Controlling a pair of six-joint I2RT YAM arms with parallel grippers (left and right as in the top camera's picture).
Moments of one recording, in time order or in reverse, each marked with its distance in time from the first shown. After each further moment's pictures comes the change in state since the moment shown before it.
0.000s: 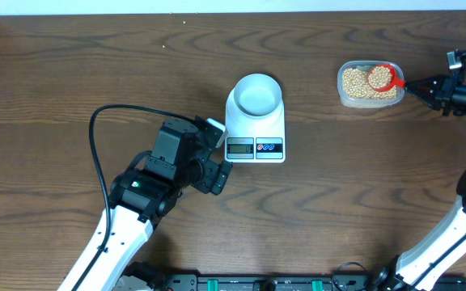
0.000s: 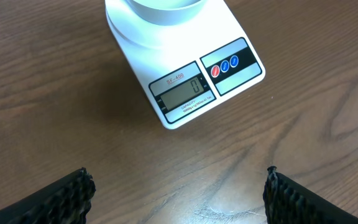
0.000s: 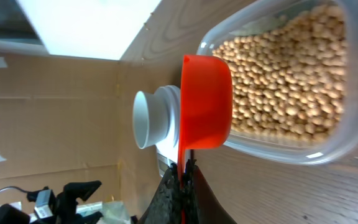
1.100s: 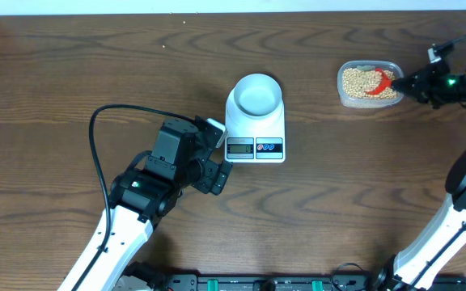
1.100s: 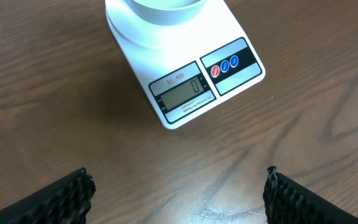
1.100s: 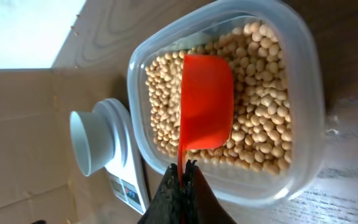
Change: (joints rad) left arm 0.000 0.000 0.000 0.000 0.000 0.000; right arm 0.103 0.000 0.001 0.210 0.288 0.266
